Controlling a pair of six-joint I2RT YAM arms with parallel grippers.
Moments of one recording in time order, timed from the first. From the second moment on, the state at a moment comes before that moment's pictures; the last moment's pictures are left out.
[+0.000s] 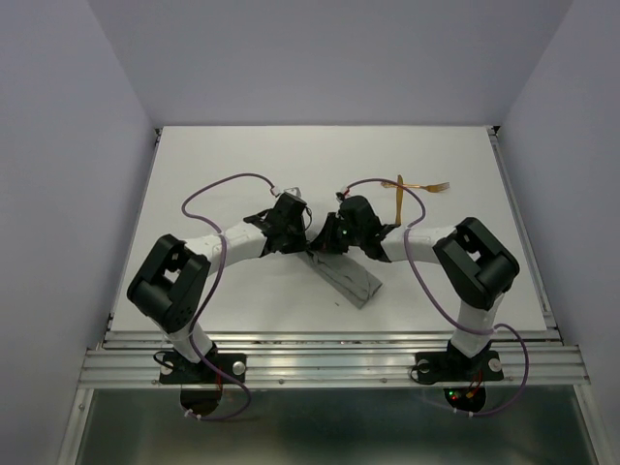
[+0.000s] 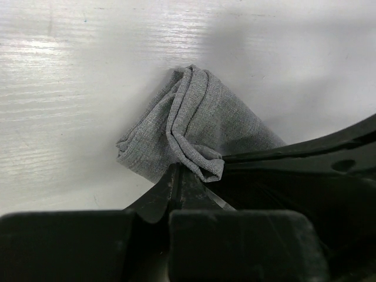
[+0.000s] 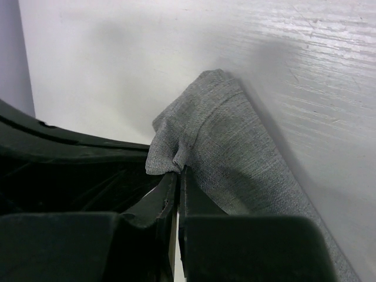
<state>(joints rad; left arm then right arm) -0.65 1.64 0.95 -0.24 -0.07 -0.69 0.68 1.82 0.95 0.25 -0.28 0.85</state>
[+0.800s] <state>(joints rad) -0.61 1.63 0.94 -0.16 0.06 -0.70 0.69 1.94 1.12 0.04 -0.16 0.74</state>
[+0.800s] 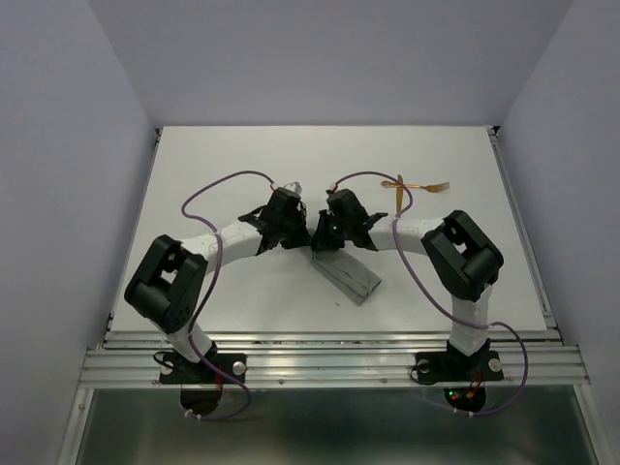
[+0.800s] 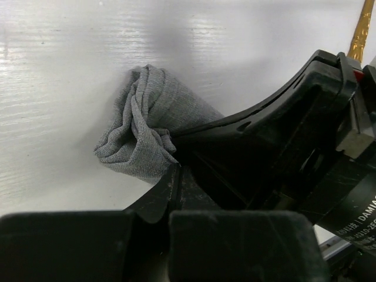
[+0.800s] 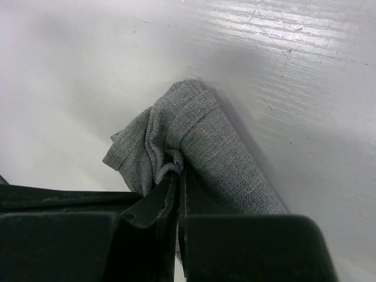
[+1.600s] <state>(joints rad) -0.59 1.63 0.95 -0.16 0.14 -0.59 0.70 1.75 1.02 0.04 -0.14 0.72</state>
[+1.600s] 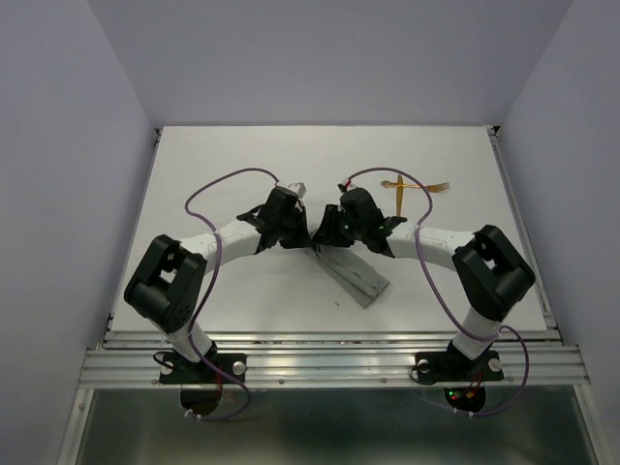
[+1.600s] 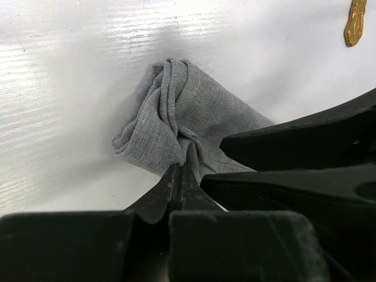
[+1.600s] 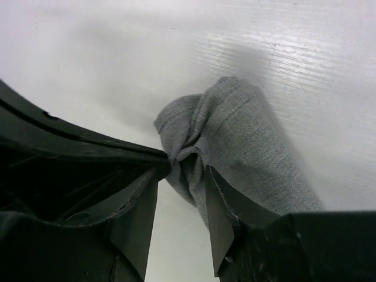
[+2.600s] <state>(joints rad) -0.59 1.63 0.95 -0.16 0.17 -0.55 0.67 1.85 1.01 0.12 -0.22 0.84</state>
